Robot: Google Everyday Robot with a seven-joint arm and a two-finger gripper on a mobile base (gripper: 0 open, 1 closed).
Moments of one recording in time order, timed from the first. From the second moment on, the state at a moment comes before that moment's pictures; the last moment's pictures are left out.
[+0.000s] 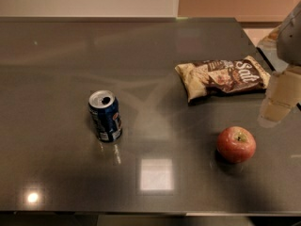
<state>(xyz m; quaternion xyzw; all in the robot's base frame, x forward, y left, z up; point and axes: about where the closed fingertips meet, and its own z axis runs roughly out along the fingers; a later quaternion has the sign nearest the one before) 0.438 -0.217 0.976 -0.60 0.78 -0.03 0.16</state>
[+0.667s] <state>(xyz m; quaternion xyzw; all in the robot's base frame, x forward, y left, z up) 0.438 -0.217 0.976 -0.60 0.78 -0.03 0.16</state>
